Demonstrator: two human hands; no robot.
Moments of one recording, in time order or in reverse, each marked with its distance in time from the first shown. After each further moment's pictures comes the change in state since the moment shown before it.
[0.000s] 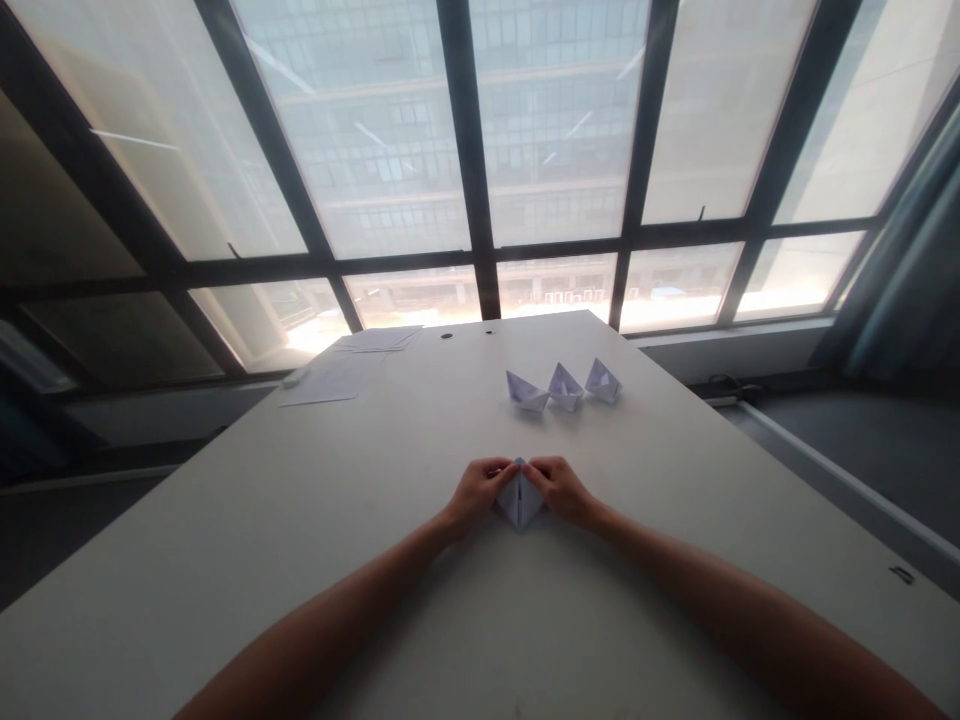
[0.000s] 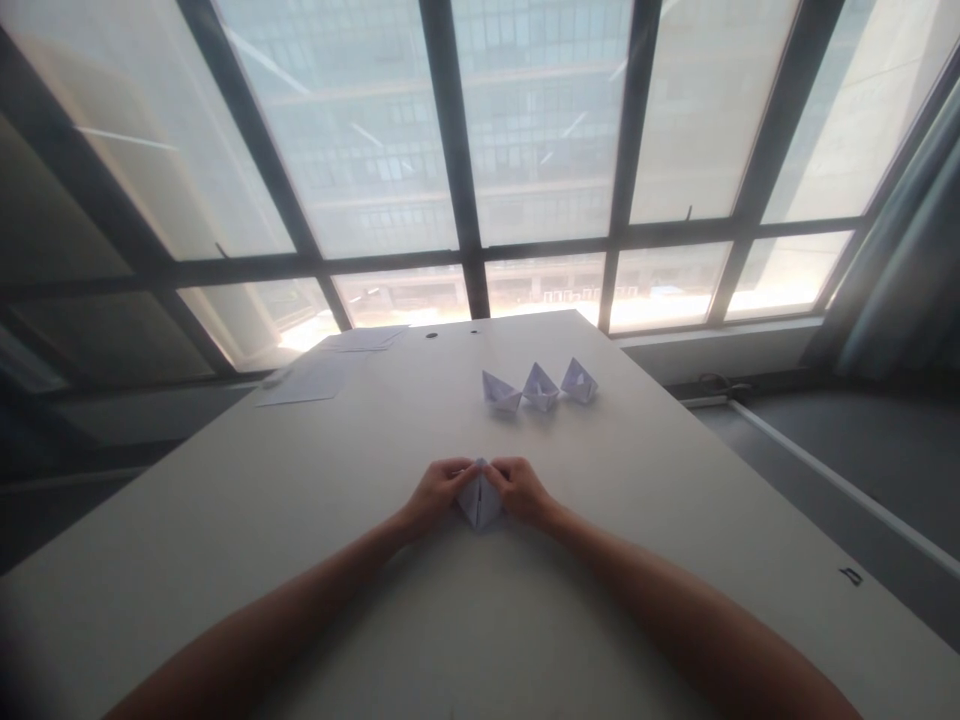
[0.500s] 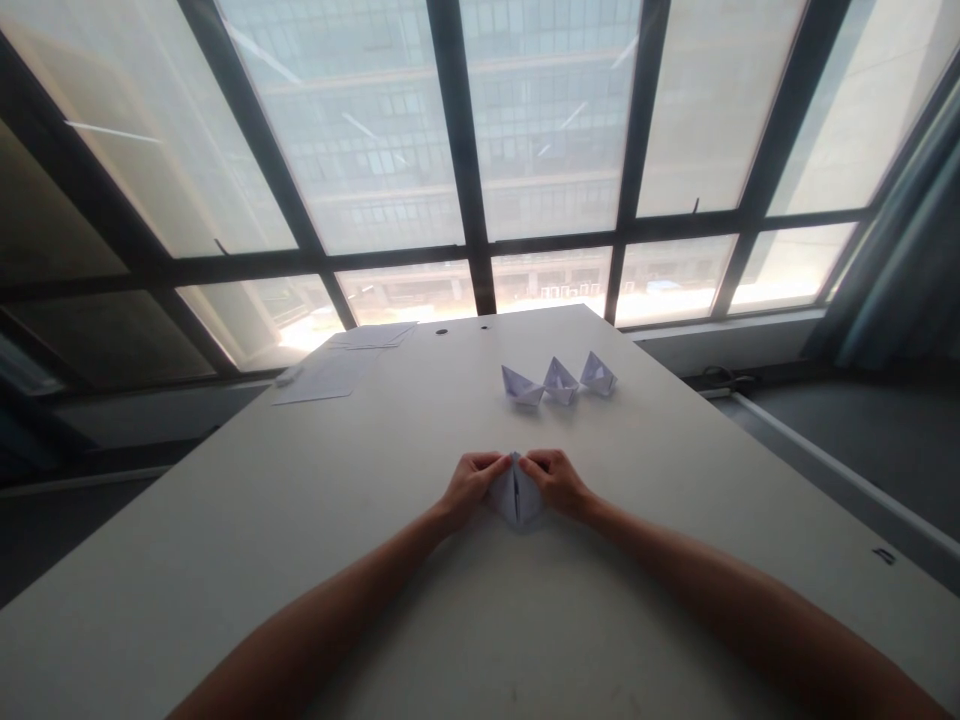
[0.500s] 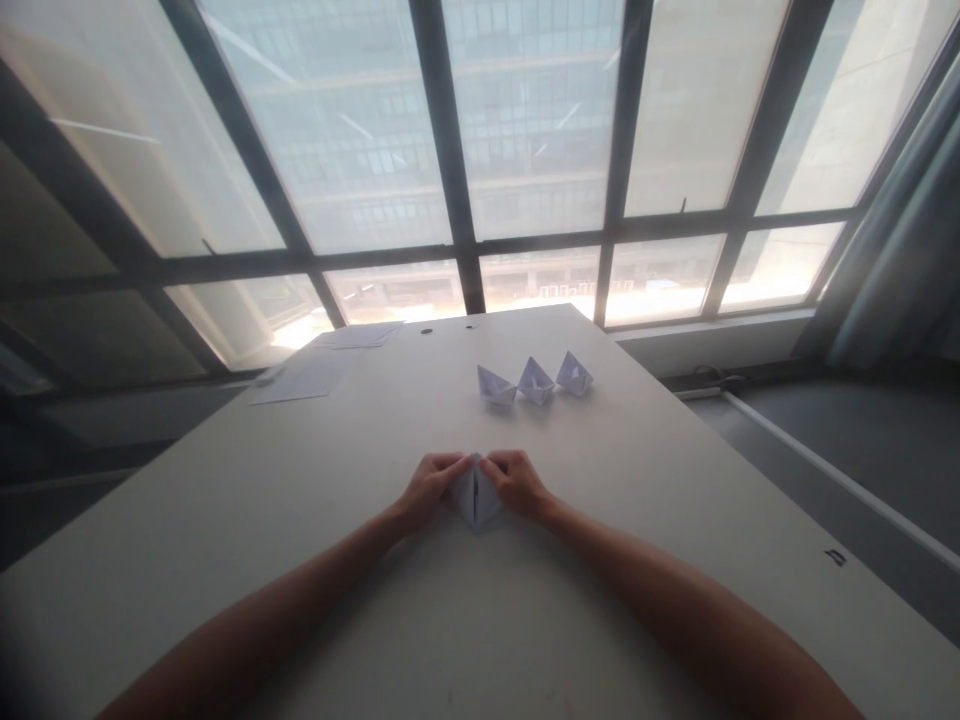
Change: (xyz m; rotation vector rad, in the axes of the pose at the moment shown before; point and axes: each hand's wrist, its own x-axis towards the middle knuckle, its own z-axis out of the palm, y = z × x) left_hand -0.002 -0.001 -0.002 -0.137 -0.006 -0.065; right_hand -0.005 -0.009 -0.003 -0.073 0.061 -0.031
